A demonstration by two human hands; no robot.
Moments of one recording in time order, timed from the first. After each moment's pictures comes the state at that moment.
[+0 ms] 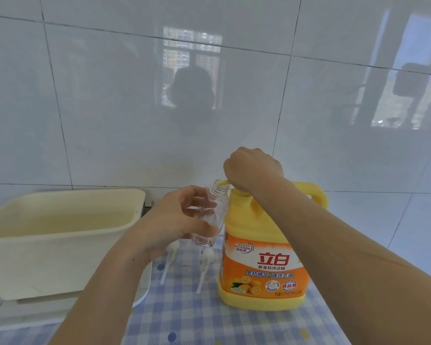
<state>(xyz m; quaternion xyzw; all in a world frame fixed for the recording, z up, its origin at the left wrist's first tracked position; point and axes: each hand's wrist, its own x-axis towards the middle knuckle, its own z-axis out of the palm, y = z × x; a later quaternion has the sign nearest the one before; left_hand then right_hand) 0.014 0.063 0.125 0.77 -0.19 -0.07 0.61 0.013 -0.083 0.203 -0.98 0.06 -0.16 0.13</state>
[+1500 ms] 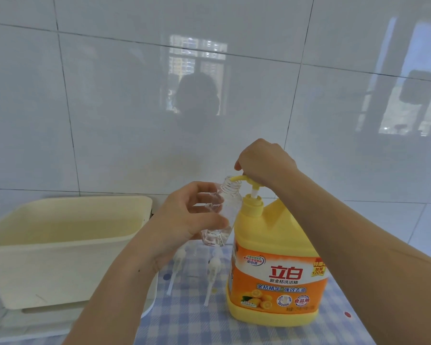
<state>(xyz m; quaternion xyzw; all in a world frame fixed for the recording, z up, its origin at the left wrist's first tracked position) 0.009 0.065 0.133 0.73 -0.20 -0.01 0.66 0.048 -0.096 0.215 -0.97 0.07 -0.17 0.16</state>
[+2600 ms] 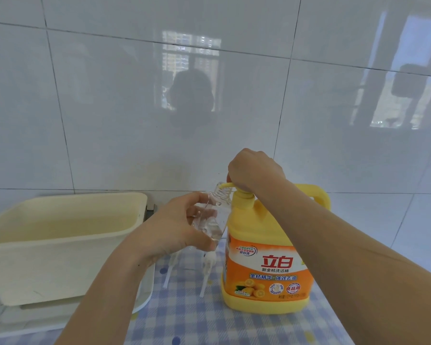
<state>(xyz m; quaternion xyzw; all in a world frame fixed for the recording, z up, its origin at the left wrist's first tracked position) 0.010 0.070 0.127 0.82 -0.20 -0.09 0.53 0.023 -0.084 0.204 -0.97 0.10 -0.14 0.16</state>
